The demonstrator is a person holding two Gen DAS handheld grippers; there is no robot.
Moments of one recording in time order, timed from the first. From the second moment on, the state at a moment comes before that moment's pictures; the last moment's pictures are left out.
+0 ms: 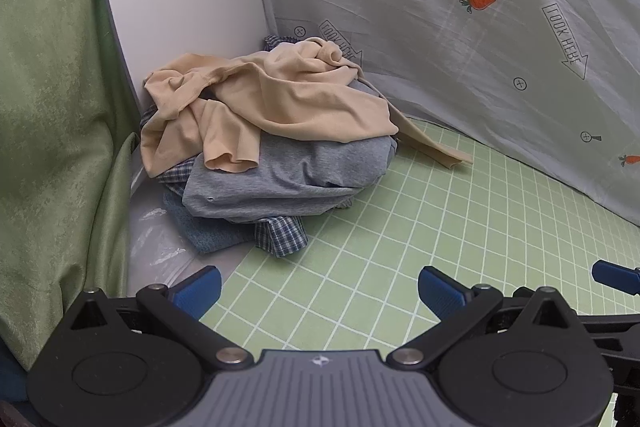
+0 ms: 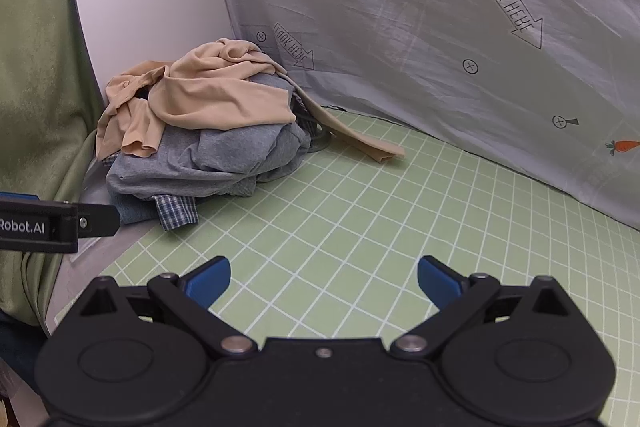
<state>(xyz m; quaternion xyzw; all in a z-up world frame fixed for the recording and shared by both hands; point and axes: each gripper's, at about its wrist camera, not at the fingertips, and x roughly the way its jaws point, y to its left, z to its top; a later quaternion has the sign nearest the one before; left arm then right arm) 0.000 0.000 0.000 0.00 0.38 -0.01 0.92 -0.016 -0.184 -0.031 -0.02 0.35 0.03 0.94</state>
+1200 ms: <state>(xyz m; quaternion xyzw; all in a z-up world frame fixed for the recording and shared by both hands) 0.009 0.001 -0.001 -0.01 0.39 -0.01 0.92 -0.013 -0.184 -0.036 -0.02 0.36 0.01 0.93</state>
